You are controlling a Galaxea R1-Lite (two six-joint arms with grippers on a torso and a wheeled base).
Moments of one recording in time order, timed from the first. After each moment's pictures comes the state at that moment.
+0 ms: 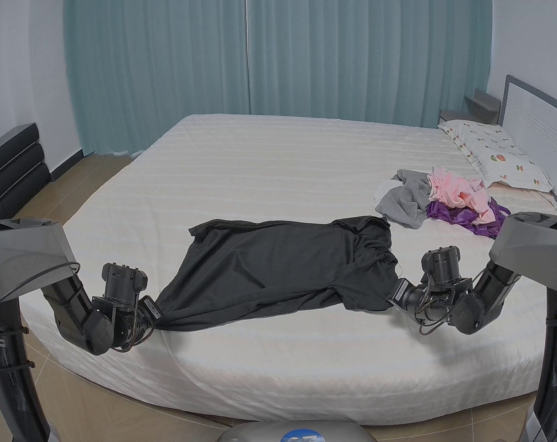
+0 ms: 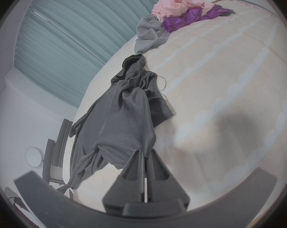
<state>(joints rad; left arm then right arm) -0.17 2.18 -0.61 -0.76 0.27 -0.82 0.26 2.31 -0.80 -0.82 0.06 0.82</state>
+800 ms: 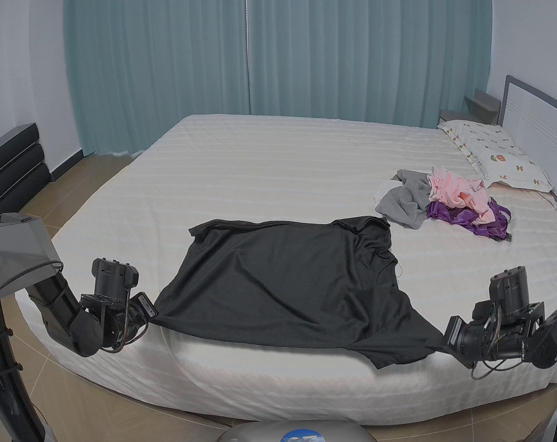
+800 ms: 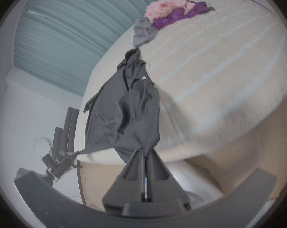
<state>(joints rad) -0.17 2.08 -0.55 -0.76 0.28 -0.76 0.26 1.77 -0.29 -0.68 0.20 0.81</state>
